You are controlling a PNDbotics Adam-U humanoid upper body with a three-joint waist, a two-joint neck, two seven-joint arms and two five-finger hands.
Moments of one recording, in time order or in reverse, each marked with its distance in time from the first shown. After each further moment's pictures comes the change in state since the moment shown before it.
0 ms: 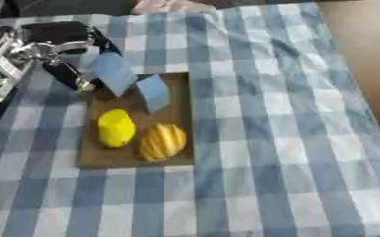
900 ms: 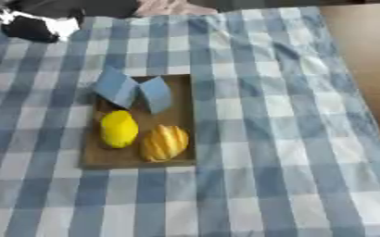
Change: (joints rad) left arm 0.136 0.071 0.202 -0.543 0.318 0.289 0.457; right arm 0.018 0.000 -0.016 0.000 -0.029 -0.013 -0.022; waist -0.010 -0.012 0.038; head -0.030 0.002
